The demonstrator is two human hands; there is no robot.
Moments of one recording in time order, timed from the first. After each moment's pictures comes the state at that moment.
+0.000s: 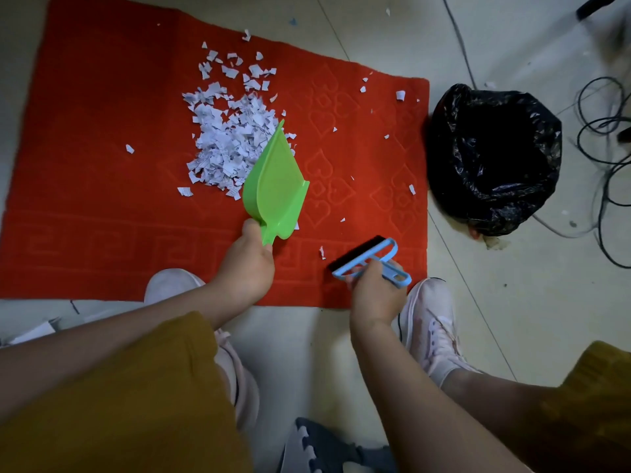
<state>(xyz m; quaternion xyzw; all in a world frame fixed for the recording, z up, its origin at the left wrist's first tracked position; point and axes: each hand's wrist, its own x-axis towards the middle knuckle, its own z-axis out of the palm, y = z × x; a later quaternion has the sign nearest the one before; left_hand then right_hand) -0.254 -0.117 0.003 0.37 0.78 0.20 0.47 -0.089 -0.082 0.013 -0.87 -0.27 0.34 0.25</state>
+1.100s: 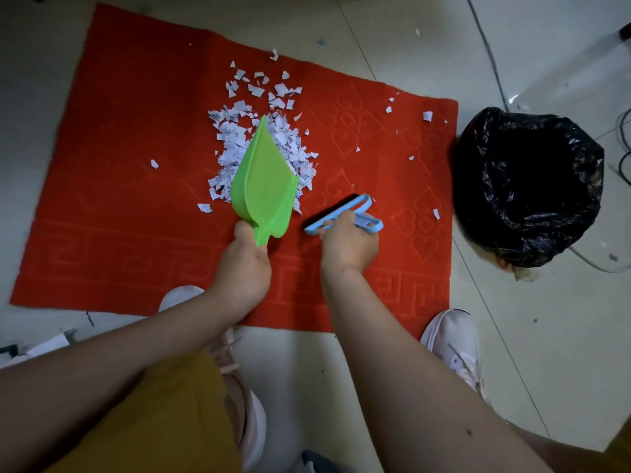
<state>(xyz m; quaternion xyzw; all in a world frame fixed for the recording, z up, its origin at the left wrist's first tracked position) -0.278 -0.104 -0.004 0.33 0.82 0.22 0.41 -0.186 -0.015 -0.025 -0.82 -0.29 0.41 0.28</state>
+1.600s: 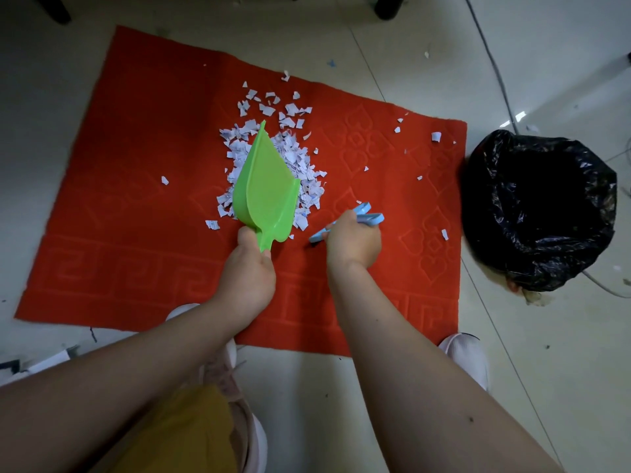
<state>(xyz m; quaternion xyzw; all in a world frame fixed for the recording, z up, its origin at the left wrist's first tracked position) -0.288 -0.090 -0.006 0.30 0.83 0.25 0.39 -0.208 0.012 -0.015 -0.82 -0.36 0.39 0.22</state>
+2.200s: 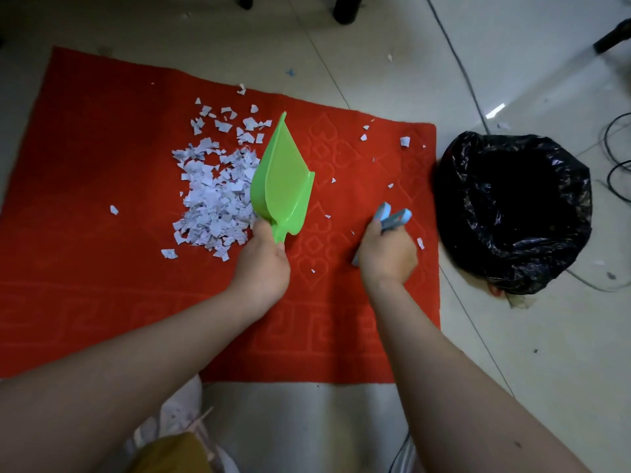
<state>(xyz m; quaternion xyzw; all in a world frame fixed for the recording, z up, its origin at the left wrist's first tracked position) -0.252 -0.015 -0.018 0.35 0.81 0.25 0.41 -0.120 0.073 -0.010 -0.81 -0.53 0.23 0.10</state>
